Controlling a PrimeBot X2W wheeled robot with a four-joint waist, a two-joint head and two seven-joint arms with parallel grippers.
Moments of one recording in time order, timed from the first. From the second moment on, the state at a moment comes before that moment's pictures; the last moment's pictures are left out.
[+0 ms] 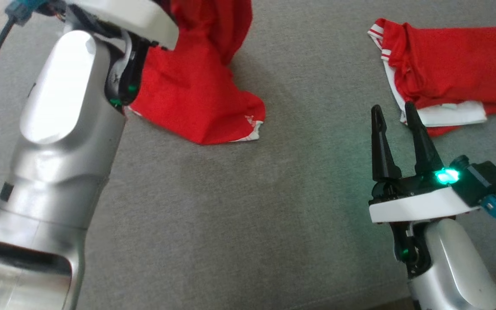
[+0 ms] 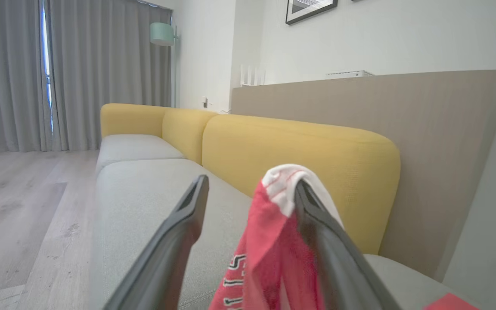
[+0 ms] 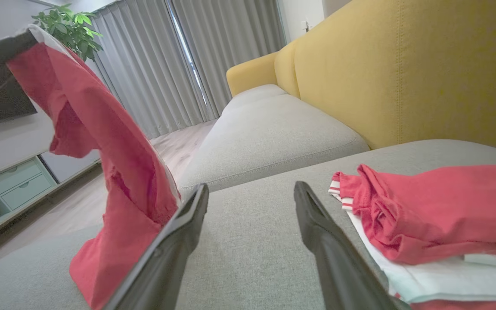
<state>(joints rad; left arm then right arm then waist) -1.03 0.15 -0.42 0.47 -0.48 -0.06 -0.01 -0.21 -0.05 0.17 0.15 0.35 0.13 -0.25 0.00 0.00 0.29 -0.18</state>
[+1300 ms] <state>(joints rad) -0.20 0.29 -0.50 0.24 -0.56 0.11 -0.25 -0.10 -0.05 0.11 0.19 0.26 0.13 -0.25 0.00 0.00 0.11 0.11</state>
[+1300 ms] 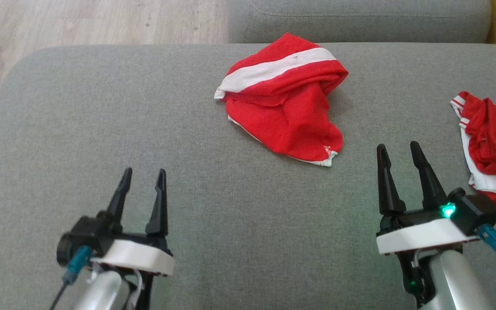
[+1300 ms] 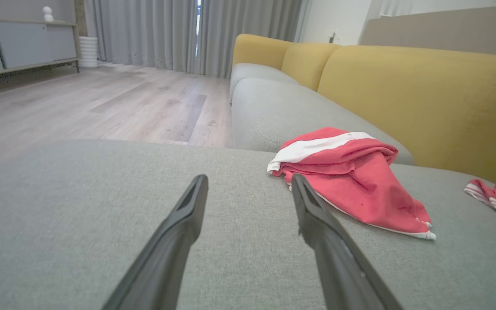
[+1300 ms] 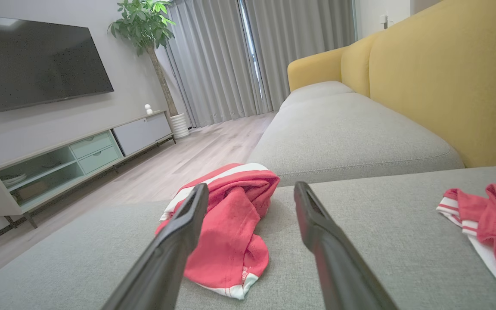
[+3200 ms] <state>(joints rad) -0.23 0.05 -0.44 0.23 -0.46 -0.01 -0.25 -0.88 -0.08 0.16 0.95 -0.28 0.13 -0.24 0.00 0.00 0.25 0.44</state>
